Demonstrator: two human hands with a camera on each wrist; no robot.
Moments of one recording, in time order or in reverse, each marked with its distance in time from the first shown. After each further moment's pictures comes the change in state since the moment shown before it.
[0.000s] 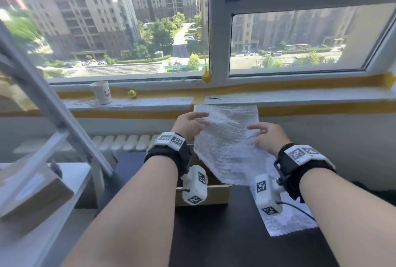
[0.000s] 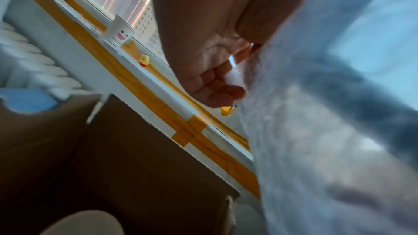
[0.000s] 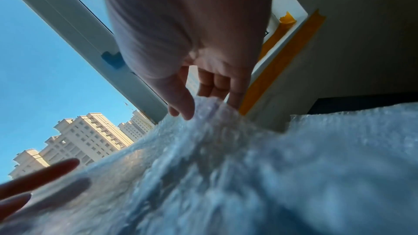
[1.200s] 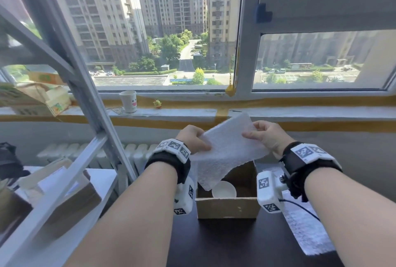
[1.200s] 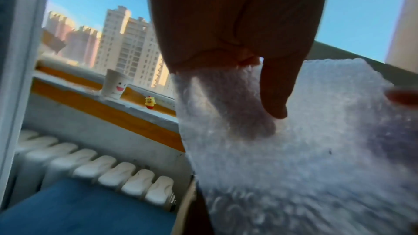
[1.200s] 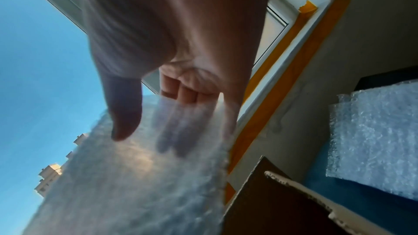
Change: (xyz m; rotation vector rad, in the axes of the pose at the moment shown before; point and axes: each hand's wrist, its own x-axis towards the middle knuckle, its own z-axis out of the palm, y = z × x) left_hand -0.008 -0.026 -0.092 0.520 -0.064 0.077; right_hand -0.017 -0.076 0.069 0.221 -0.108 -0.148
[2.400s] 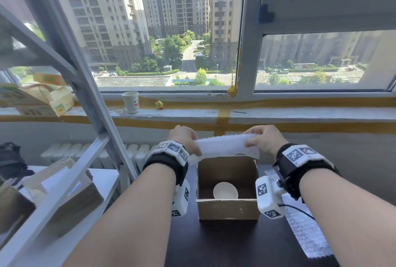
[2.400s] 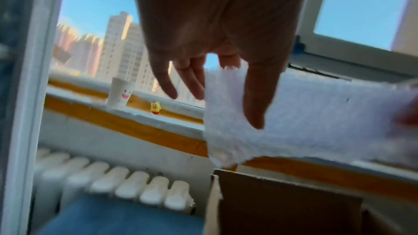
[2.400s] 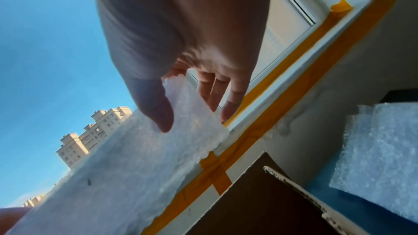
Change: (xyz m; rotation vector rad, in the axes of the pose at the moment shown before) left_hand 0.000 -0.008 -0.008 0.236 0.124 -0.113; right_hand 0.000 -0.003 0.010 -0.235 0.044 0.015
